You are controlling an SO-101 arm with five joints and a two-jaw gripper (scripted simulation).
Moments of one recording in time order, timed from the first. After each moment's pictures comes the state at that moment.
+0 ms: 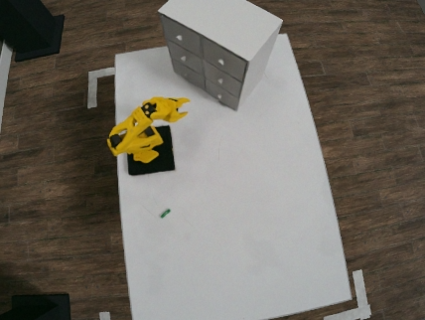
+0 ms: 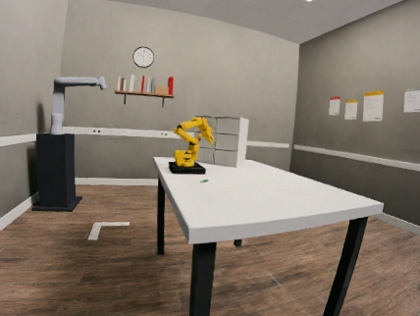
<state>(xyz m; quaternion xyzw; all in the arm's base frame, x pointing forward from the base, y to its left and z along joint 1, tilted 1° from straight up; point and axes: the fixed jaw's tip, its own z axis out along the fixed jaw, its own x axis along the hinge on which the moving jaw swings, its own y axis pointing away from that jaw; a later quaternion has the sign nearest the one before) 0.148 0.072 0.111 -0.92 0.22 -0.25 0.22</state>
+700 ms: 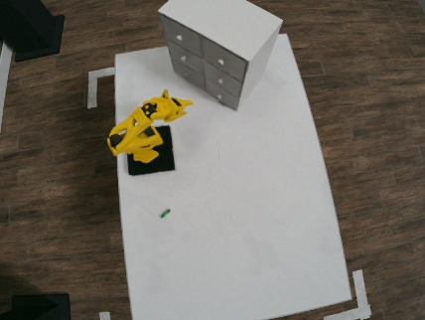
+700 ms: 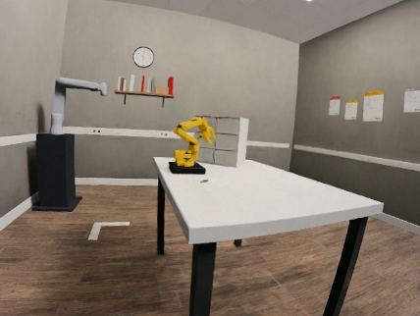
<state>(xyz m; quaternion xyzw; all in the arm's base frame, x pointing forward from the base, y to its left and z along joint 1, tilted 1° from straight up) 0.147 0.072 0.110 -0.84 0.43 -0.20 0.27</state>
